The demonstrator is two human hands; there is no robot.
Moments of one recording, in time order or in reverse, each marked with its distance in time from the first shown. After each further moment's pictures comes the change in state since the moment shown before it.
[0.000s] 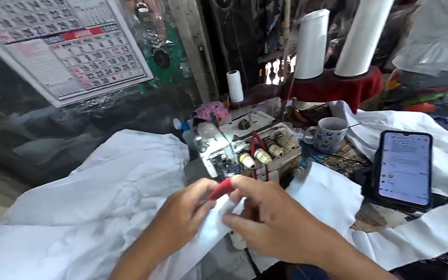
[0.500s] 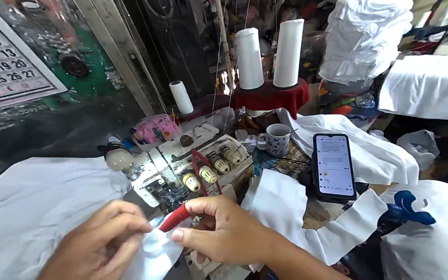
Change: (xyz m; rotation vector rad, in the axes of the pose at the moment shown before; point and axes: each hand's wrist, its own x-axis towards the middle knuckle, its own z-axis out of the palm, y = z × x) left_hand 0.008 -0.015 -0.024 -0.051 0.025 0.213; right_hand 0.002 0.019 -0.008 0.474 -0.017 0.041
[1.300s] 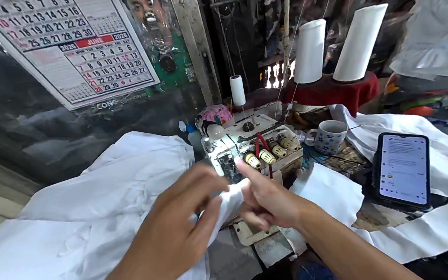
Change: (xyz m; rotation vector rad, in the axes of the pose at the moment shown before) left_hand -0.004 0.084 -0.012 0.143 0.150 0.000; right_hand 0.024 -0.007 0.009 0.252 -0.261 0.371
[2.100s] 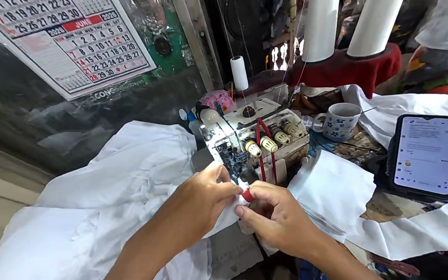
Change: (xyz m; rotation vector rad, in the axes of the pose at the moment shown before) left_hand 0.023 0.008 0.018 0.106 -0.274 -0.036; right_hand -0.023 0.067 0.015 -0.397 0.443 -0.447
